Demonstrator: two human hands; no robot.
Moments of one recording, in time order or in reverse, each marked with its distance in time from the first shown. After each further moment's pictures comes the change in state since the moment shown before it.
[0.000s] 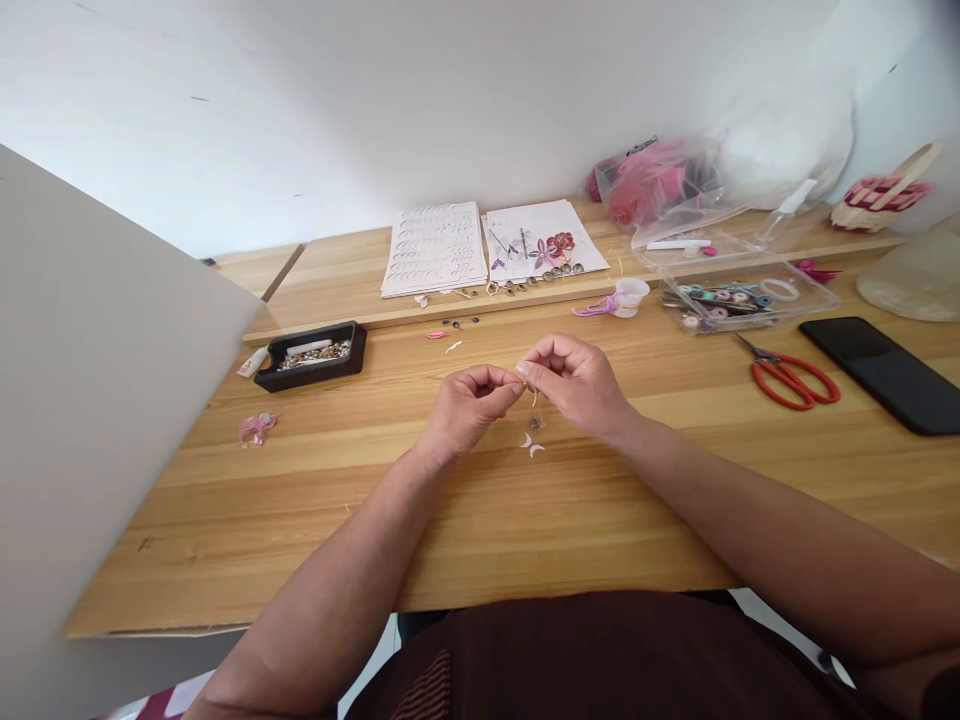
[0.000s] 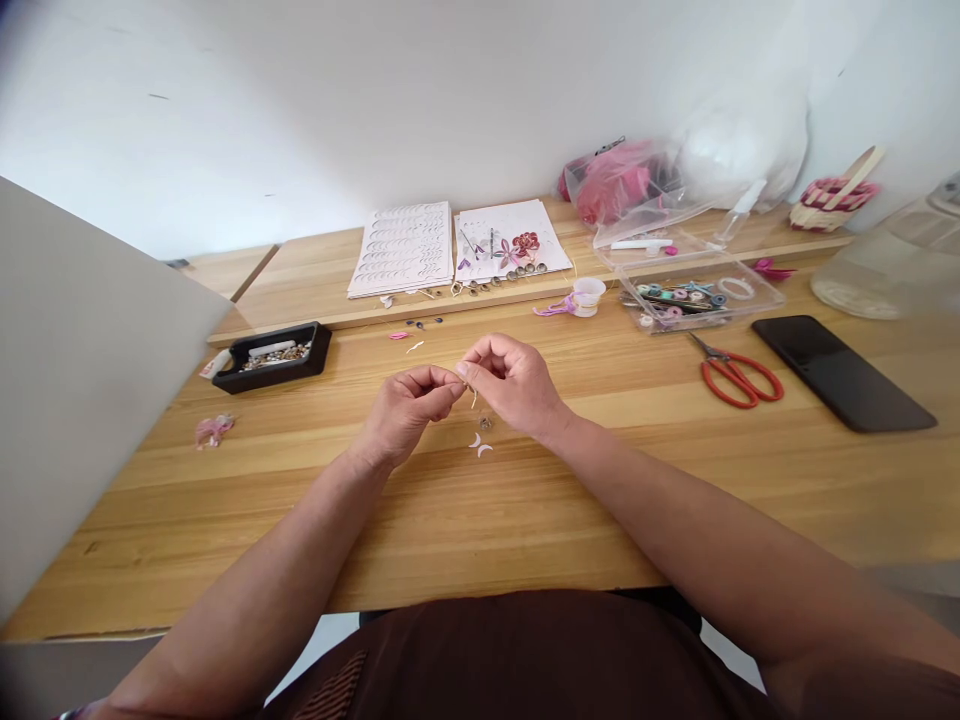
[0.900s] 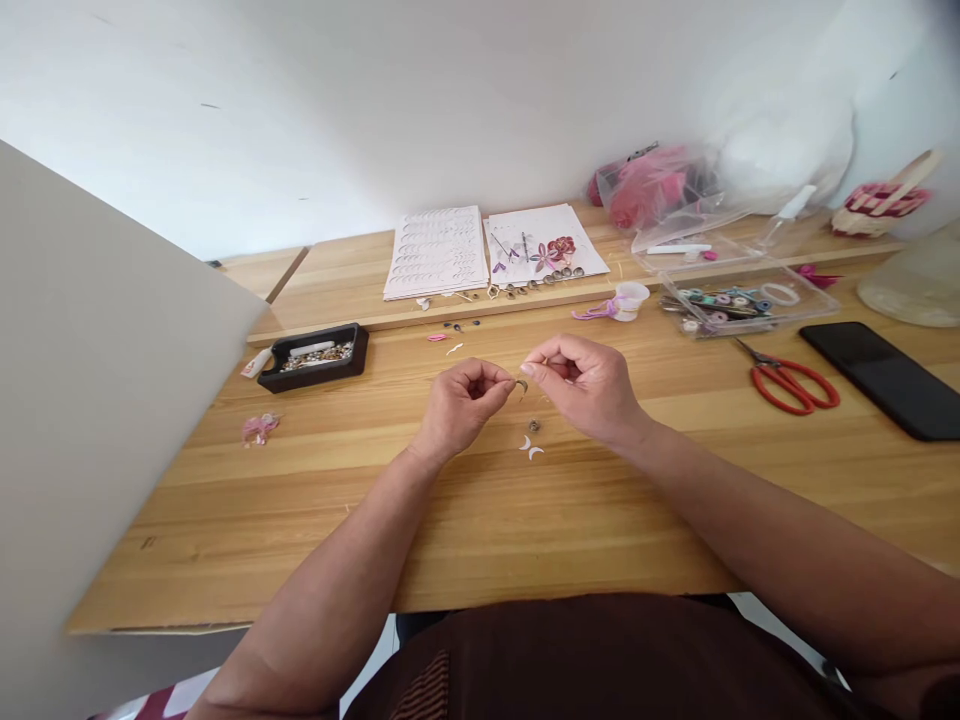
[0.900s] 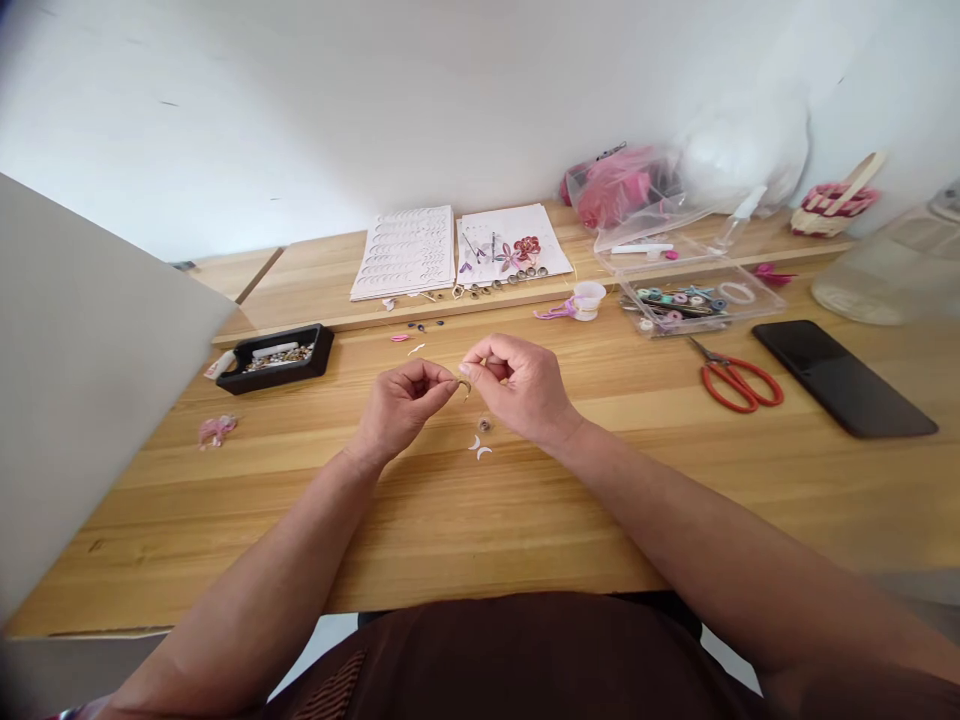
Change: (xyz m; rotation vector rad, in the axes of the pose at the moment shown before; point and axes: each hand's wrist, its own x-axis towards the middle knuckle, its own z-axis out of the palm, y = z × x) left_hand 0.005 0.000 -0.009 0.240 0.051 0.180; right_hand -0.004 -0.015 -0.007 -0.286 0.097 -0.175
